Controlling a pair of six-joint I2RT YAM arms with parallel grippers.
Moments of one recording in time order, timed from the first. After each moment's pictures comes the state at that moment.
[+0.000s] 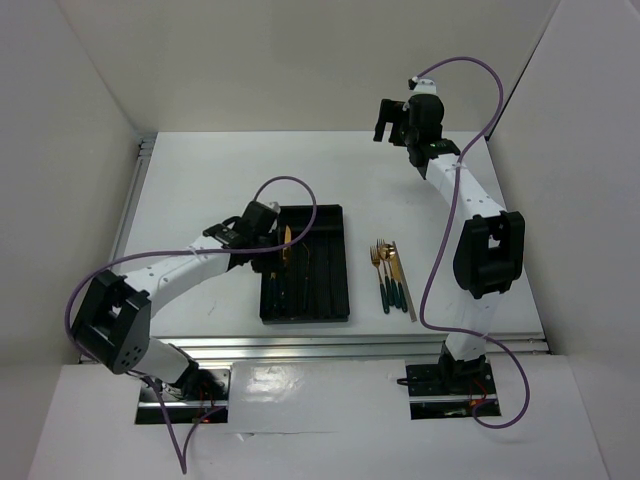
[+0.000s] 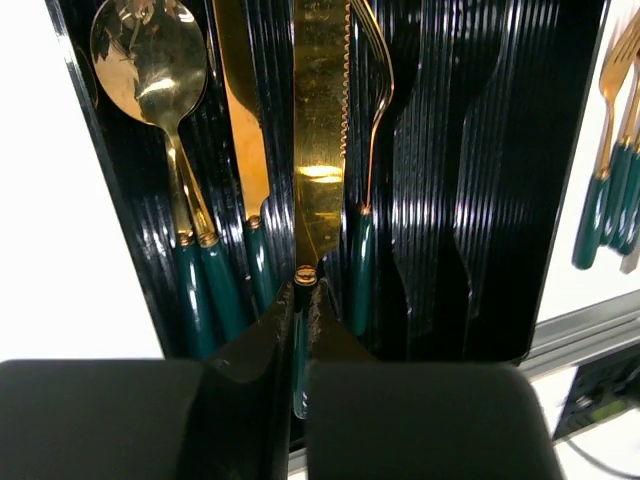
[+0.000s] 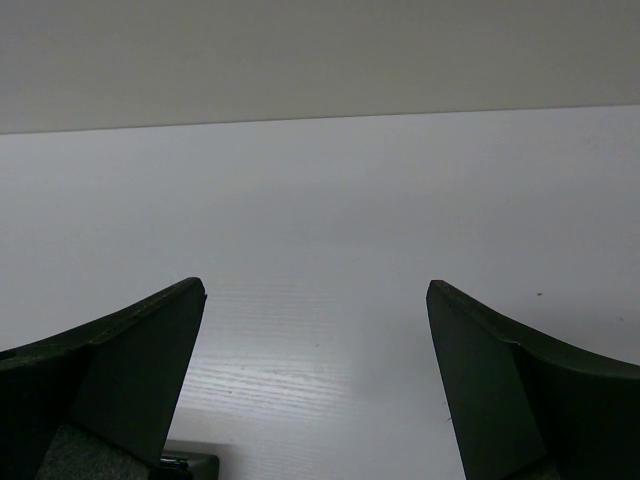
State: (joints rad) left arm -0.55 1.45 0.97 -0.50 0.06 -0.64; right arm 0.18 1.92 1.71 -0.12 0.07 0.20
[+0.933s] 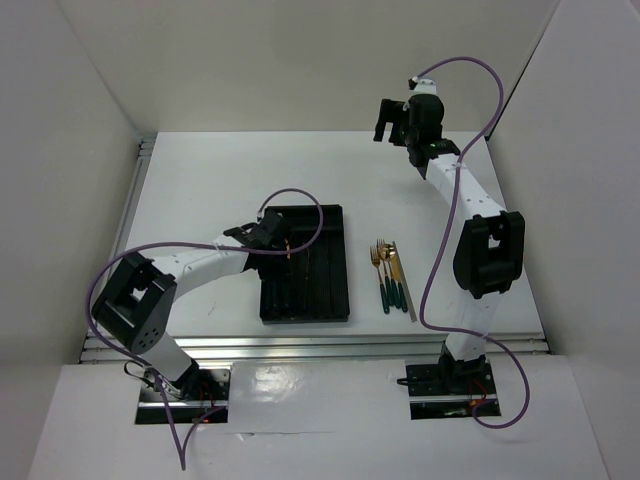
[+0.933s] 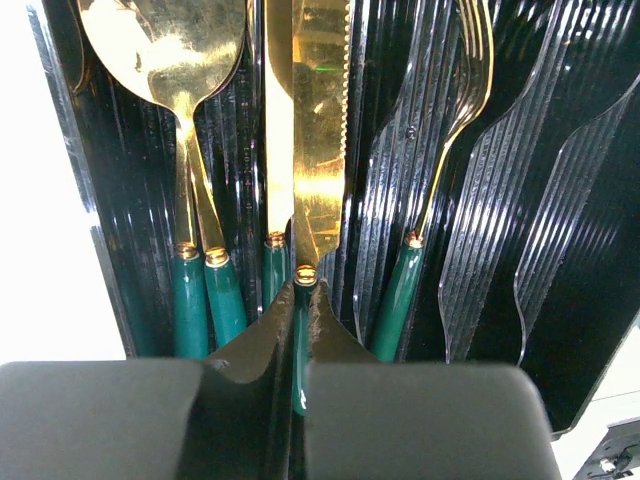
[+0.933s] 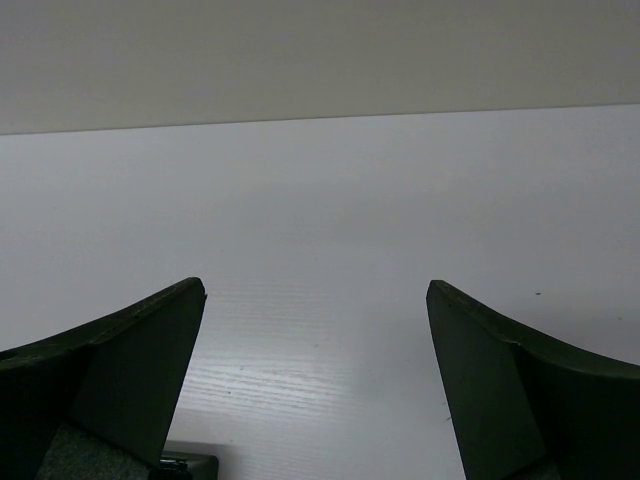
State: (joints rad) left arm -0.61 1.59 0.97 -0.49 -0.04 -0.77; right arm 0.18 1.92 1.71 -0.12 0.07 0.20
